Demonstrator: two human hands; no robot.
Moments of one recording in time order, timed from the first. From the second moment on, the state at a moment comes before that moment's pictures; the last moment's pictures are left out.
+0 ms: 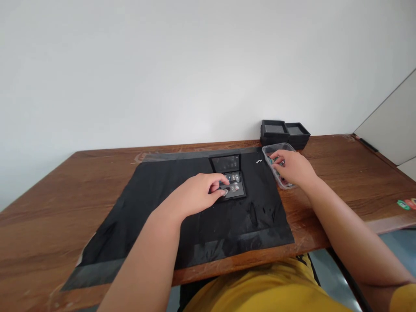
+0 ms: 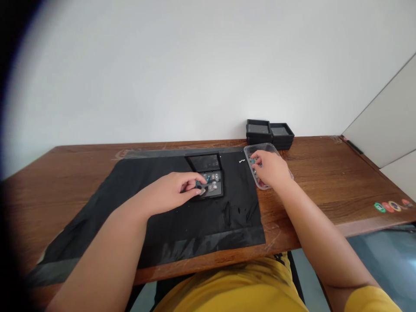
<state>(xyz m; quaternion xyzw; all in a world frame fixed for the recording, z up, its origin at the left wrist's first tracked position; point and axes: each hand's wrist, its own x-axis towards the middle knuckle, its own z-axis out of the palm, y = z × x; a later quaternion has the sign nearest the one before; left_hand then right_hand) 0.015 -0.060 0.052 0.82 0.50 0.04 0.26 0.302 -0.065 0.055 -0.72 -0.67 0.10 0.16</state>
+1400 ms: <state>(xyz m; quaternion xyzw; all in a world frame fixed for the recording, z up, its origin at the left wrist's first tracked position) -0.013 -0.051 0.043 0.79 0.56 0.03 0.25 0.302 -0.067 0.061 -0.75 -0.65 0.06 0.13</state>
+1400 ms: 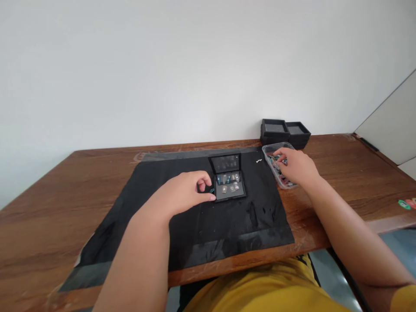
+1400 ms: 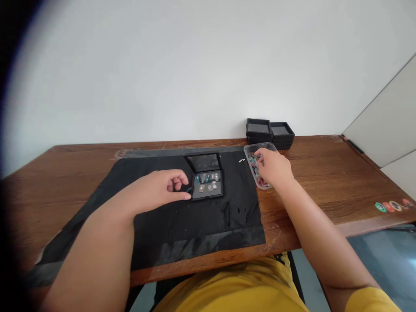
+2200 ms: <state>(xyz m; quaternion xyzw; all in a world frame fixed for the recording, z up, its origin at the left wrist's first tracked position) -0.003 -0.055 0.036 0.78 0.59 -0.03 0.20 0.302 -0.065 0.056 -0.74 -0.65 0.08 0.13</state>
